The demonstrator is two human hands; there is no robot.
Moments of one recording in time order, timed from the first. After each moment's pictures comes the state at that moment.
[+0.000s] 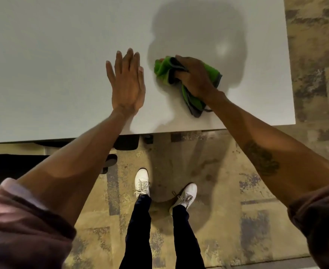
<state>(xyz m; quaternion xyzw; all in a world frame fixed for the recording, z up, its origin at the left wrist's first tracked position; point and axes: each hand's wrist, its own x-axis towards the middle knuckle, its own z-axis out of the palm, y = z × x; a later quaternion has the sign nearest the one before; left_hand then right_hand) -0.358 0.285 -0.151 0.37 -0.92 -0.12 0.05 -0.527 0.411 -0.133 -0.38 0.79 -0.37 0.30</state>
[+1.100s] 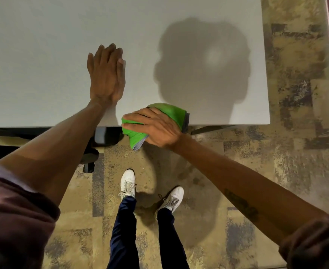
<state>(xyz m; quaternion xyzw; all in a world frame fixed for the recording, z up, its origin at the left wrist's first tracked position) -0.357 0.291 -0.144 0.37 -0.91 -0.14 0.11 -0.421 0.496 -0.148 -0.76 0.63 -0.09 0.09</state>
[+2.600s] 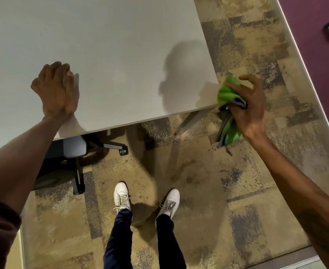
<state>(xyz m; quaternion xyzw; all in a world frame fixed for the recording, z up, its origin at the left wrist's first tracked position) -0.357 0.303 -0.142 0.37 -0.92 -0.02 0.09 -0.575 0.753 -0.092 -0.29 0.85 -0.44 0.03</state>
